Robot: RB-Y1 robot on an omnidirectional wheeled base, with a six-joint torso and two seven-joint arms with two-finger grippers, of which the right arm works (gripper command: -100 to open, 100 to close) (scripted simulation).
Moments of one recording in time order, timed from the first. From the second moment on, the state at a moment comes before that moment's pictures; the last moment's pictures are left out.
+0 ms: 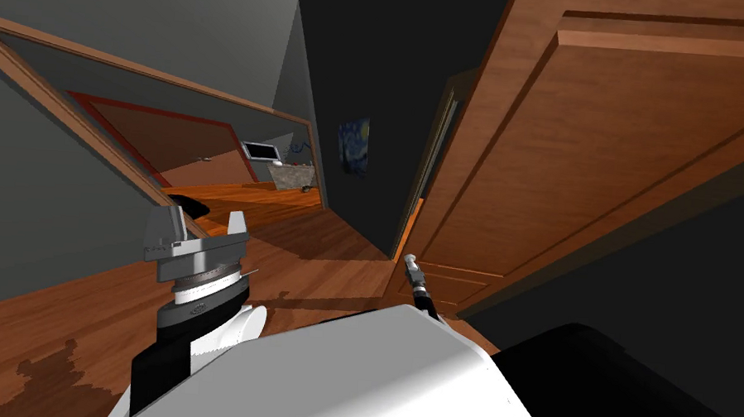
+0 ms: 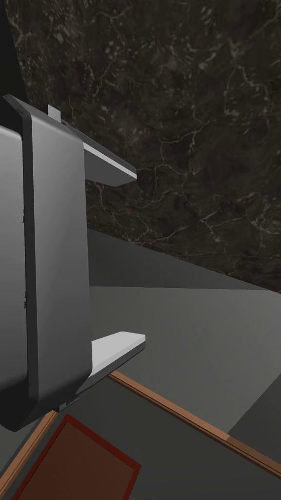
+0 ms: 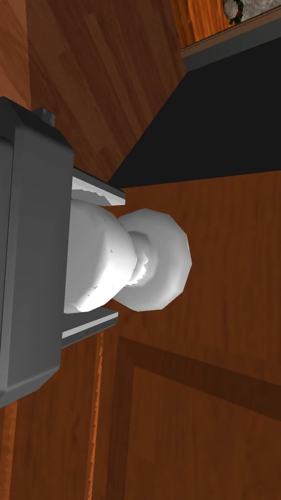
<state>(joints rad) 0.18 -0.37 0.16 -0.87 -0.55 -0.86 -1.55</state>
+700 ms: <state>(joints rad) 0.23 -0.43 0.23 -0.89 -0.51 -0.92 -1.63</state>
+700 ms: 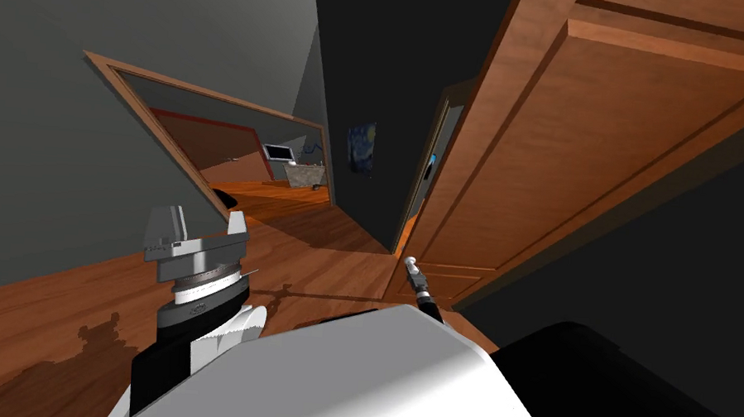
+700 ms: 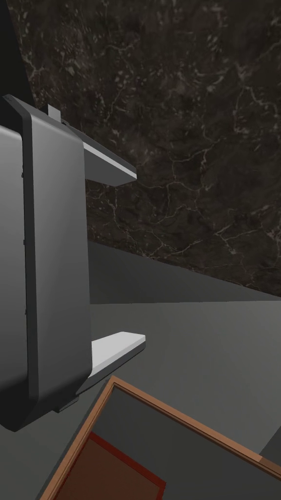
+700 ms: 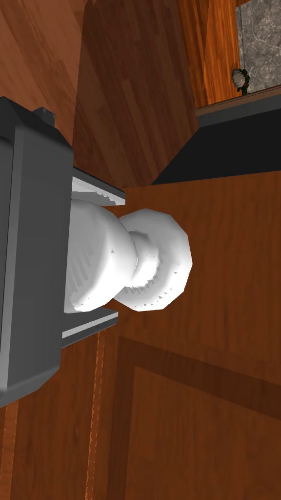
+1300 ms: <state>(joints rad) 0.25 -0.46 0.27 -0.88 -0.49 -0.96 -1.68</state>
